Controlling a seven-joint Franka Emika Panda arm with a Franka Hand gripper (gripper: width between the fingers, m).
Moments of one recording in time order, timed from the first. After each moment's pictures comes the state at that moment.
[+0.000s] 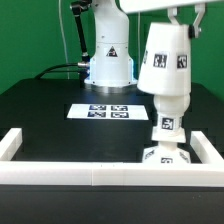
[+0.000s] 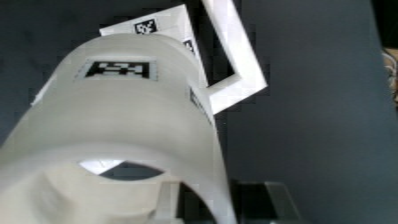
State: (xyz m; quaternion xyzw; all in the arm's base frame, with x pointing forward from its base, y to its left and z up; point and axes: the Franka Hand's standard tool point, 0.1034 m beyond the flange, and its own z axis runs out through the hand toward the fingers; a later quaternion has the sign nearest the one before) arm 0.616 0.089 0.219 -0.97 0.22 -0.02 0.07
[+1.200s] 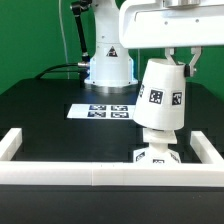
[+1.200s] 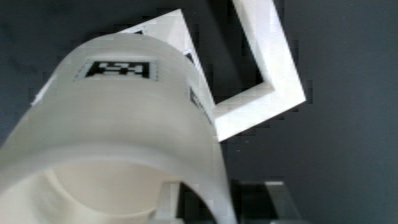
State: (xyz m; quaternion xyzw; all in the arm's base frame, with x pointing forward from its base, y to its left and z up) arm 0.620 0.089 0.164 -0.98 0.21 -0.02 0.05
